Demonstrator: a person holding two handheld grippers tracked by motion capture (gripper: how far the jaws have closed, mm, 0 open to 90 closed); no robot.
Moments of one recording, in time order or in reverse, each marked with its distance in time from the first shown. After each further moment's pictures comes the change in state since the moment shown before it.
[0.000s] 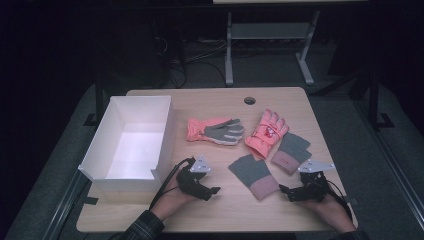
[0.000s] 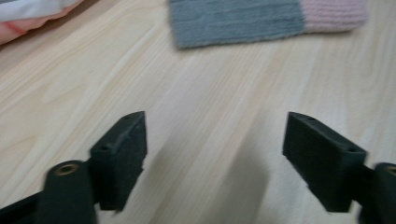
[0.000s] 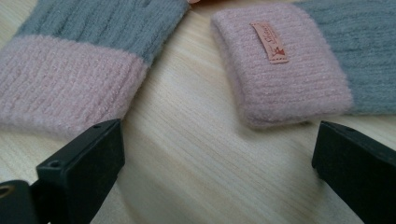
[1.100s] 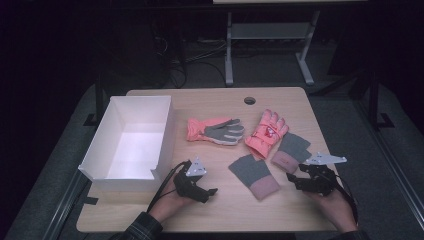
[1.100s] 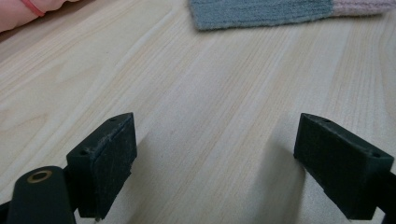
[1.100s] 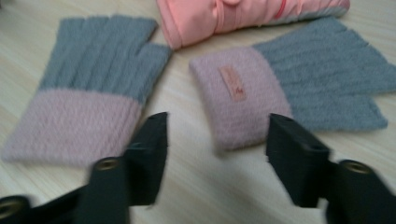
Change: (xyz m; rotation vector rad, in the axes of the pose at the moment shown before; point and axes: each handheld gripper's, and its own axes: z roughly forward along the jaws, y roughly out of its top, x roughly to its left) left arm 0.003 -0.016 0.007 -0.044 0.022 -0.009; right arm -0.006 0.023 -0.028 -0.031 -0.030 0.074
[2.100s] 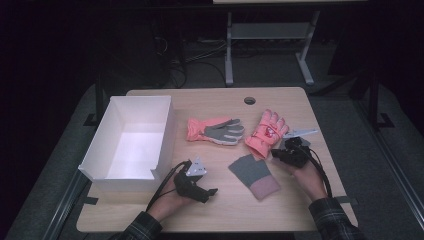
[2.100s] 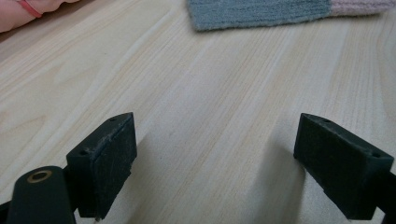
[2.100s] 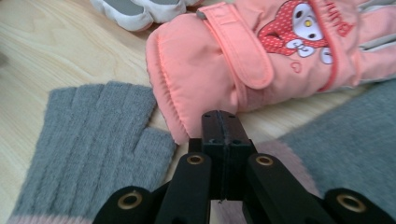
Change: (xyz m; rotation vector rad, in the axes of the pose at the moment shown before) left arm 0.000 0.001 0.001 -0.004 -0.006 0.008; right arm -0.003 0.064 0.066 0.062 0.091 0.052
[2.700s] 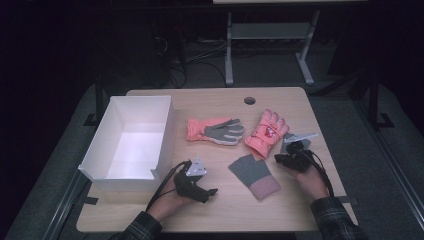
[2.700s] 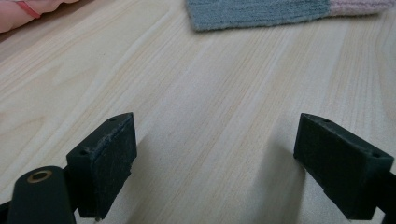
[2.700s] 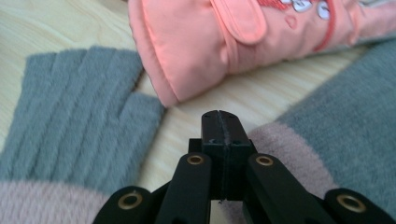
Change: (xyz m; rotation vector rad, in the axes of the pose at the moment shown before) left arm 0.000 0.000 0.000 0.000 -0.002 -0.001; right arm -0.004 -0.014 -0.003 0.065 -0.027 0.001
